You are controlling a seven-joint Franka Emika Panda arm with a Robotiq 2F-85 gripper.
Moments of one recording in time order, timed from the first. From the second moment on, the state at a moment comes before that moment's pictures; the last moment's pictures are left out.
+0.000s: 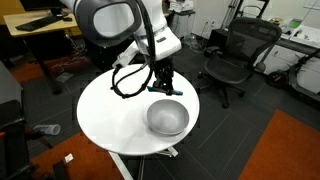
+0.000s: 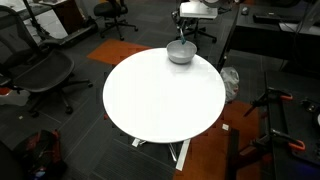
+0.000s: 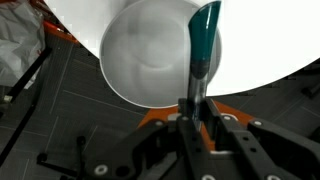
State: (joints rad) arm -0.02 0.41 -0.31 -2.01 -0.06 2.74 0.82
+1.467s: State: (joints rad) arm -0.08 0.56 -0.29 -1.94 0.04 2.74 0.76
